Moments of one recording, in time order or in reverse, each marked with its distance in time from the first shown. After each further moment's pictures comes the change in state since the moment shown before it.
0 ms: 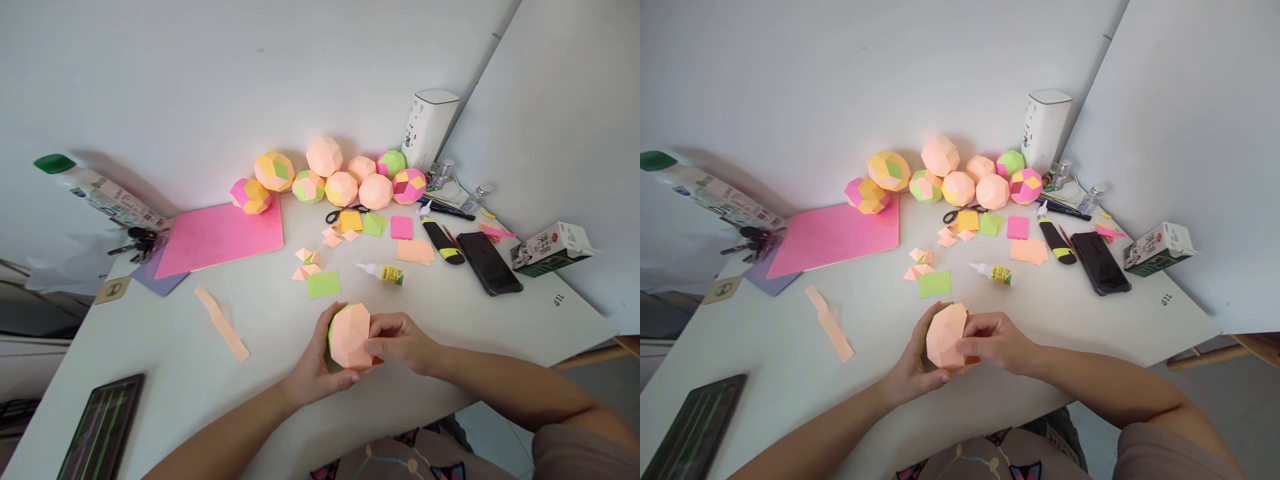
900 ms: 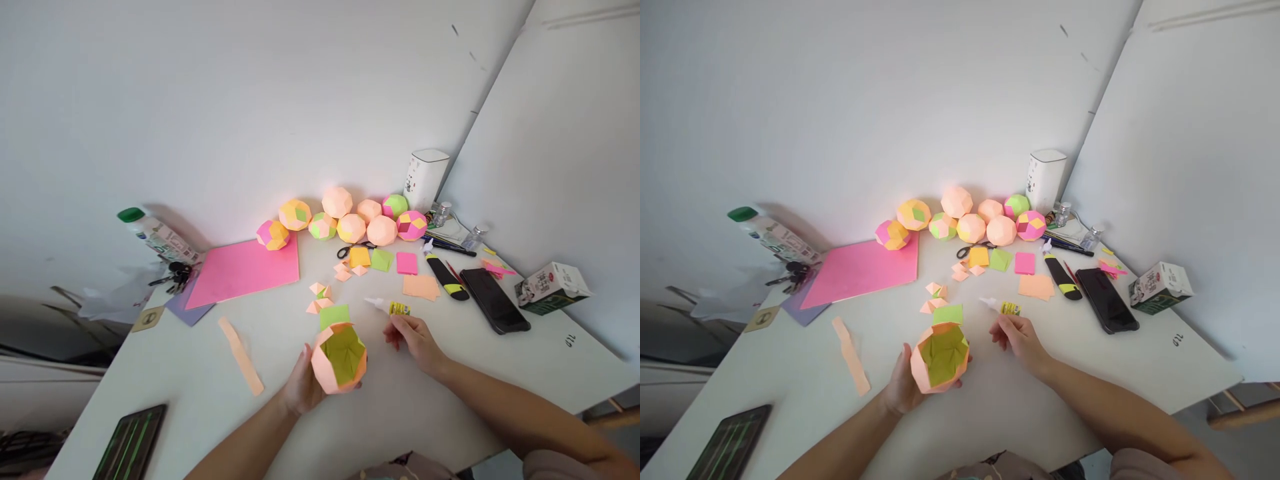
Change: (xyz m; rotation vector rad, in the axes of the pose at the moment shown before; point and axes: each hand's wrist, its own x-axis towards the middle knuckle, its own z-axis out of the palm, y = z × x) left_hand 0.022 0.006 -0.030 -0.731 -0.081 -0.252; right_hand 0.028 -0.006 -0.041 -0.253 0.367 -0.184
